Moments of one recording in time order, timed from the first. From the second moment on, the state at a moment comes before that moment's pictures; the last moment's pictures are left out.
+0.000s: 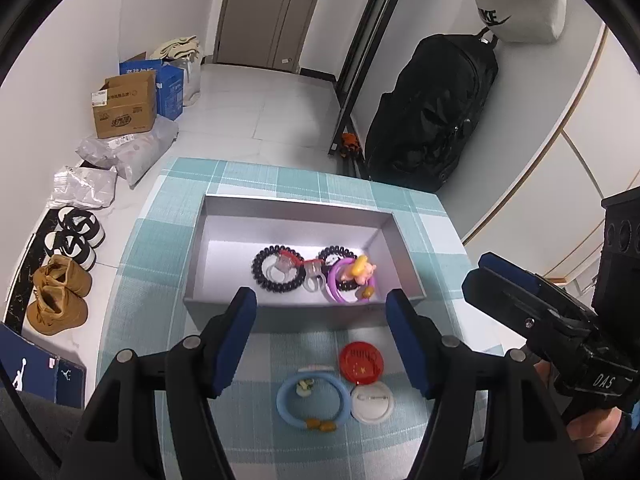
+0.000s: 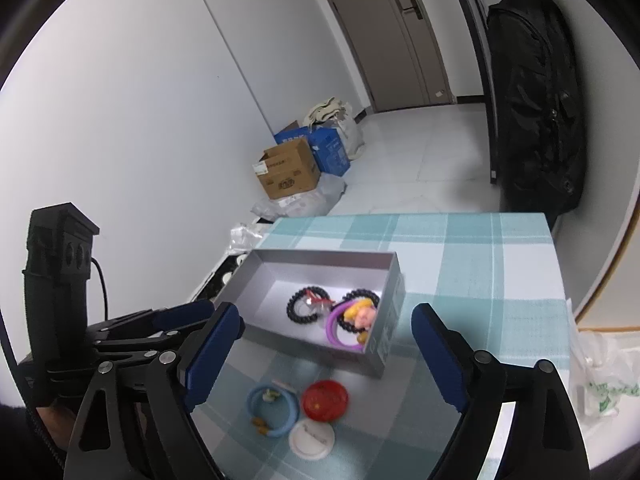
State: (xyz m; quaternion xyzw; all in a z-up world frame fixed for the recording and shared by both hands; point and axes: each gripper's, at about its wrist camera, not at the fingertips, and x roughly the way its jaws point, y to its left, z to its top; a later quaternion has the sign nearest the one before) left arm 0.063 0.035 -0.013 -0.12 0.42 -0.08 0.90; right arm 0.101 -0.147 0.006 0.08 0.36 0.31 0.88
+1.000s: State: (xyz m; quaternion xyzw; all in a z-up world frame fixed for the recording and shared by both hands) left arm 0.013 0.031 -0.041 -0.10 0.44 -0.01 0.89; right arm 0.044 -0.140 -0.041 0.00 0.41 0.30 0.86
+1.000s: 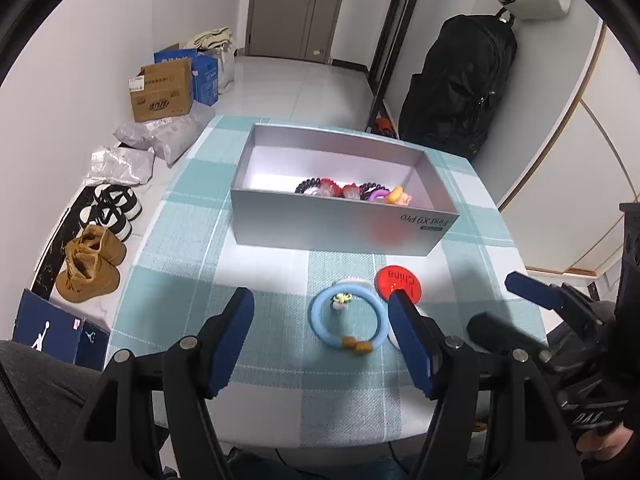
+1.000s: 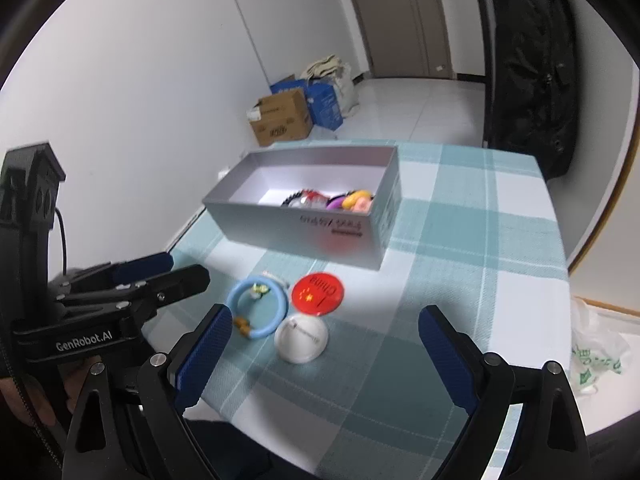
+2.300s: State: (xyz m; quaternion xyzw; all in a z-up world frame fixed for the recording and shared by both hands) left arm 0.012 0.071 -0.049 -0.17 0.47 0.00 0.87; right arm 0.039 -0.085 -0.084 -0.13 0.44 0.30 0.84
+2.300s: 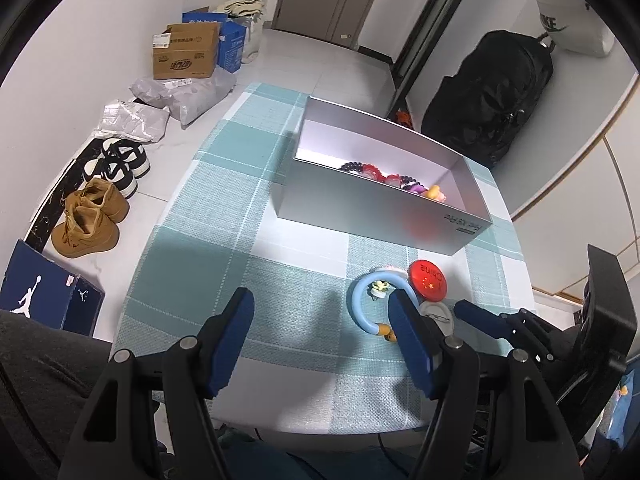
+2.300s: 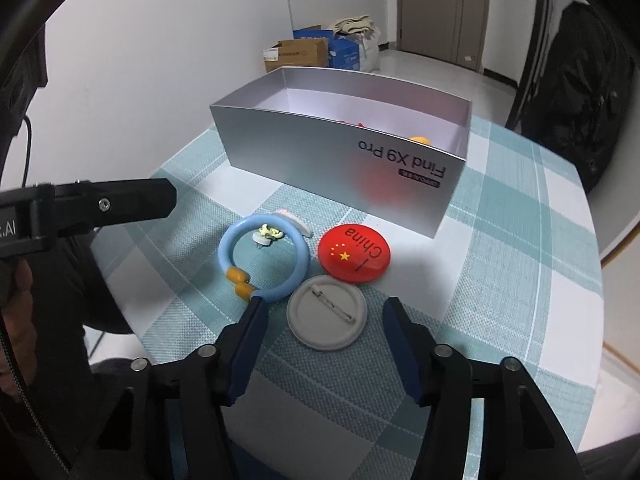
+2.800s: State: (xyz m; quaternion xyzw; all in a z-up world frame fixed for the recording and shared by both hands) left arm 0.015 0.073 -0.051 -0.19 0.47 0.00 0.86; right arm 0.034 -0.083 -0.079 -0.13 0.43 0.30 0.84
